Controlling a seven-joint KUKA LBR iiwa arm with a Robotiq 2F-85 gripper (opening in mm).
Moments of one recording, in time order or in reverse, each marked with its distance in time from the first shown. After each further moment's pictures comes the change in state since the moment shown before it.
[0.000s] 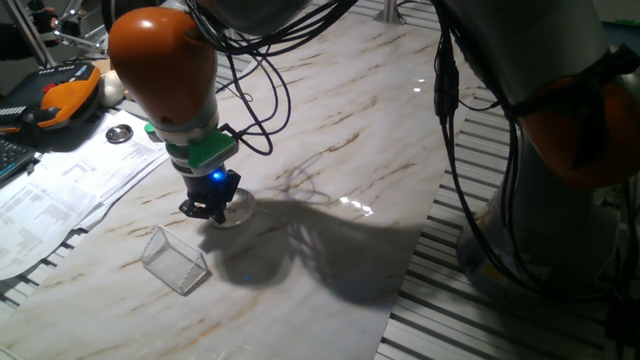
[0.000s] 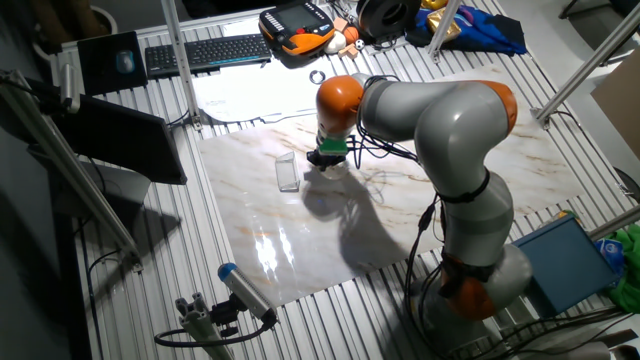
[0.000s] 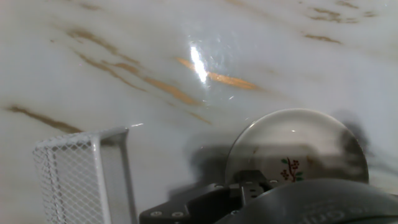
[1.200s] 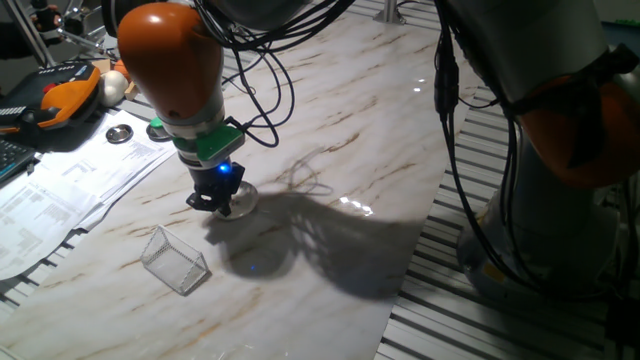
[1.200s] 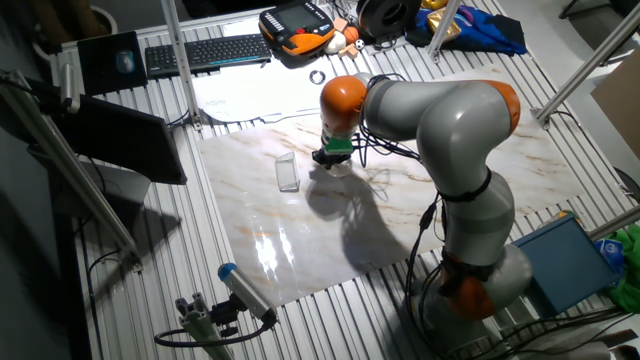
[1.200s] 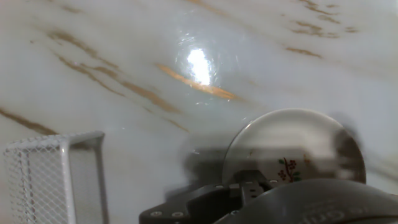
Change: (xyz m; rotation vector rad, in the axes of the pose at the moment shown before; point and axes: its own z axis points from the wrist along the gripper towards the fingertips) arm -0.007 -0.019 0.002 0.028 -0.016 -0.049
